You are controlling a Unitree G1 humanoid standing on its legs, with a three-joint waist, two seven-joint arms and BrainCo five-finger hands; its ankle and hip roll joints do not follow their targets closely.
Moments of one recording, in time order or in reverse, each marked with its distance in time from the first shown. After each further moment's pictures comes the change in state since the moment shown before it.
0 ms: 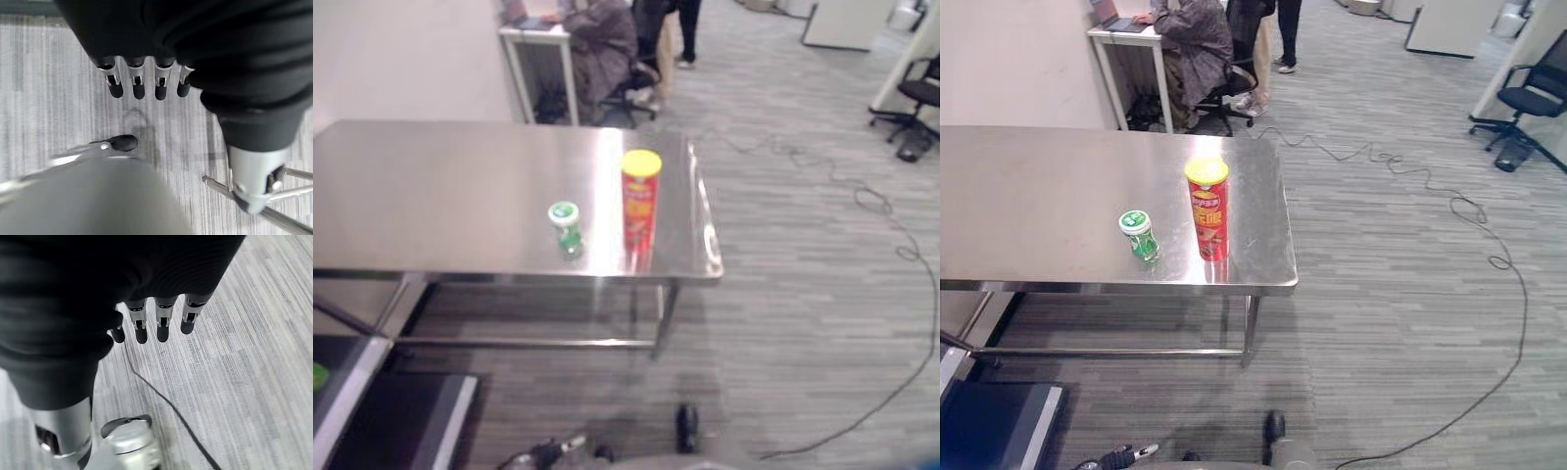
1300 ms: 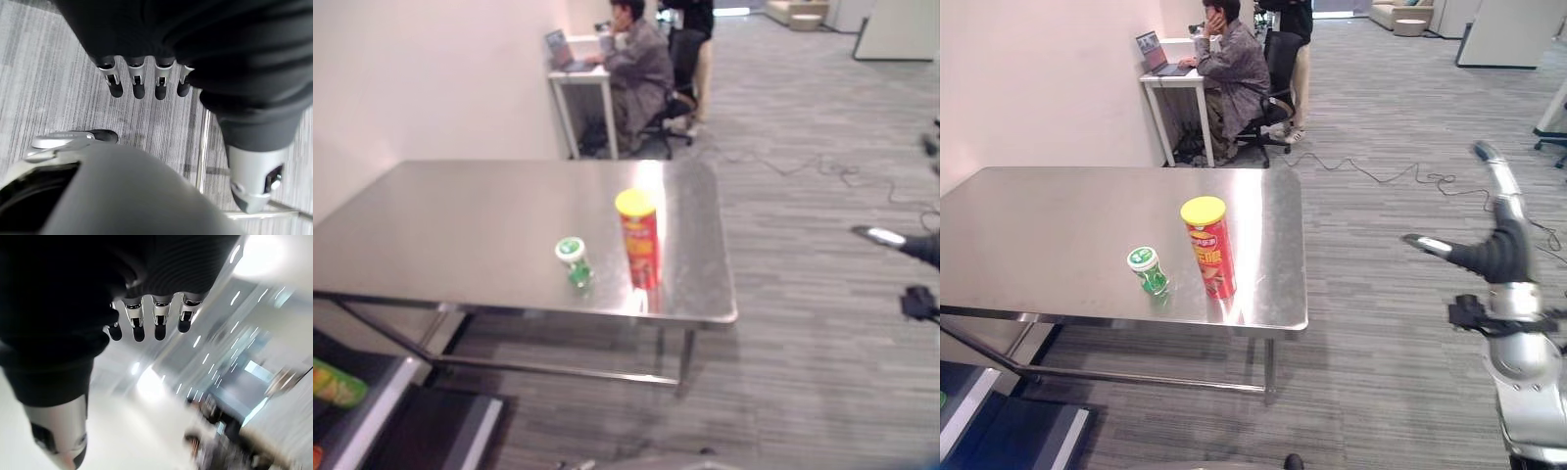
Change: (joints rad) left arm 0.214 -0.076 0.226 -0.167 0.086 -0.006 -0.026; right arm 0.046 -0.542 -0.414 -1.783 -0.474 -0.231 -0.124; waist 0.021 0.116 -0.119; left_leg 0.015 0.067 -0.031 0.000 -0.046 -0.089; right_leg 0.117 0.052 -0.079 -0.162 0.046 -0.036
